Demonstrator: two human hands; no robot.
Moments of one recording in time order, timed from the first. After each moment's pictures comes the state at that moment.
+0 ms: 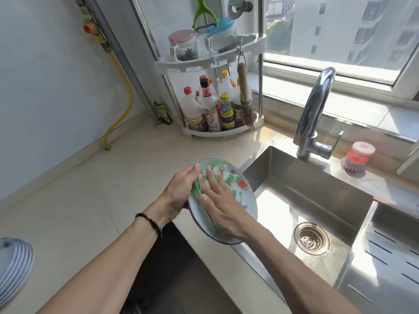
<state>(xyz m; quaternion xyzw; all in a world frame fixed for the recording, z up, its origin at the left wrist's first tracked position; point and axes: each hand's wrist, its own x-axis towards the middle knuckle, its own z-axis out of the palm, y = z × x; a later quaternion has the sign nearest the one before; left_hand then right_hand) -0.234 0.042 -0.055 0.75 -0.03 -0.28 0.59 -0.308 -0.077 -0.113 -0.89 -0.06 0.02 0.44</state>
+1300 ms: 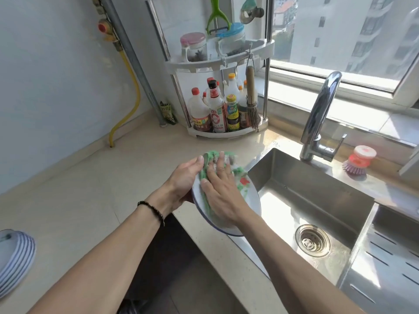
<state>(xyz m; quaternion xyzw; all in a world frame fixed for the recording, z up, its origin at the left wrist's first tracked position) -0.232 0.059 -0.036 0.76 -0.06 -0.30 0.58 -0.292 -0.056 -0.093 -0.91 0.00 -0.02 0.42</state>
